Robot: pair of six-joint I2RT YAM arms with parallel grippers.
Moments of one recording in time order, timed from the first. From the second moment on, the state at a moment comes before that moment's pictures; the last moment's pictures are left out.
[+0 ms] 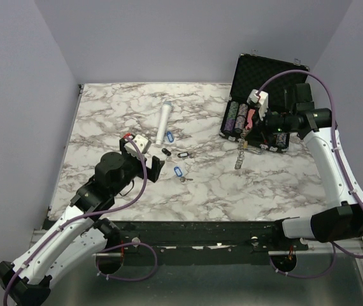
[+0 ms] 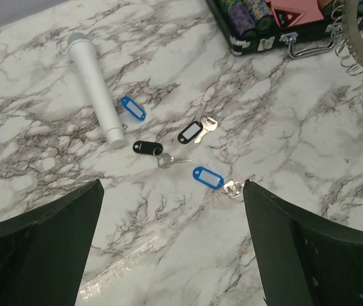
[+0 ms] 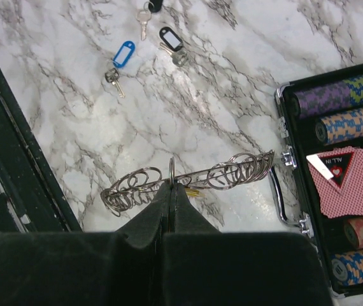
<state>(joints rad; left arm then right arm) -0.64 0.63 0.65 -0.26 -0.05 -0.03 0.13 1.35 1.47 -1.07 -0.73 -0.66</state>
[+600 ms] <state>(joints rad) -0.64 0.53 0.58 -0.28 -0.08 0.03 -0.14 1.31 1.44 -1.23 -0.39 -0.74</state>
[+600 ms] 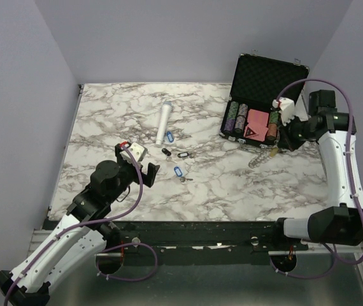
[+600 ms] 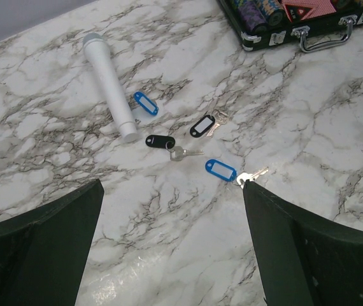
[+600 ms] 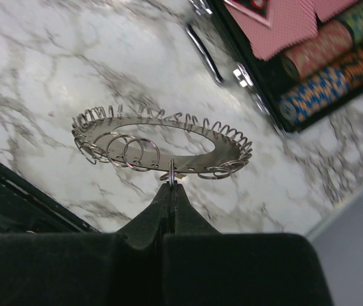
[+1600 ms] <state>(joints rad) -0.64 0.47 0.58 -0.28 -0.04 0.06 -0.12 1.59 1.20 -1.08 -0.13 -0.89</state>
